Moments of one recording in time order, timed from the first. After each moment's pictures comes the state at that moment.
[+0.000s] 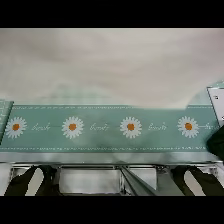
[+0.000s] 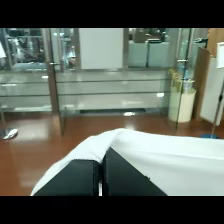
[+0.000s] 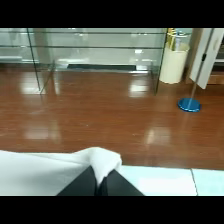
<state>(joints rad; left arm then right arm) 0.39 -0.70 1.96 1.13 -1.23 -1.42 -0.24 -0.77 2.01 -1.29 1.42 1.51</state>
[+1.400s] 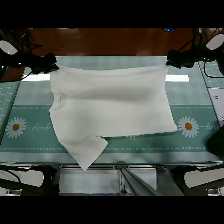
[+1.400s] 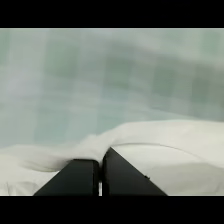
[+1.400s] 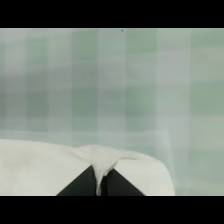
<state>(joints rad) 0.12 -1.64 1.57 1.09 -1.04 -1.54 -0.09 -1.69 1.67 -1.16 1.06 1.50</state>
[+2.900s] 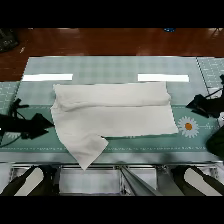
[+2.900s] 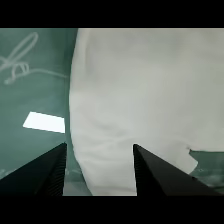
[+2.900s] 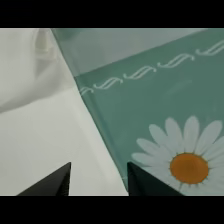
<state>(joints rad) 0.50 -0.98 0.55 1.02 -1.34 -1.40 -0.48 -1.10 0.85 -1.15 1.19 1.42</state>
